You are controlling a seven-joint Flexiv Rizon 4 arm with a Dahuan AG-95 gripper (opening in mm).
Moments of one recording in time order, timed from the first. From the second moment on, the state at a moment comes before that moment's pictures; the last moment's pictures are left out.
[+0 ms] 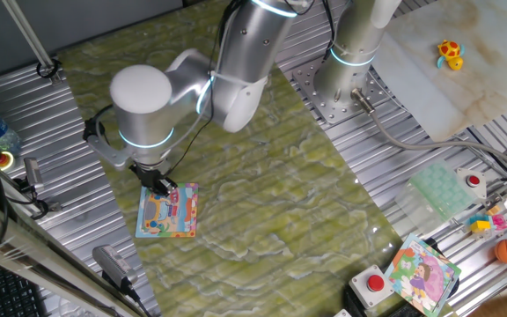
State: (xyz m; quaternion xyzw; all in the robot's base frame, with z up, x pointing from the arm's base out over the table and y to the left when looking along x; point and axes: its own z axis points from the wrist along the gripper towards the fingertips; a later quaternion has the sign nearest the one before) arm 0.634 0.082 0.028 -0.21 0.98 -0.04 0.06
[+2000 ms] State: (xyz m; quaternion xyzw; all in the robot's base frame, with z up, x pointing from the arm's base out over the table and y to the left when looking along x) arm 0.635 0.085 0.012 -0.20 0.98 -0.04 0.05
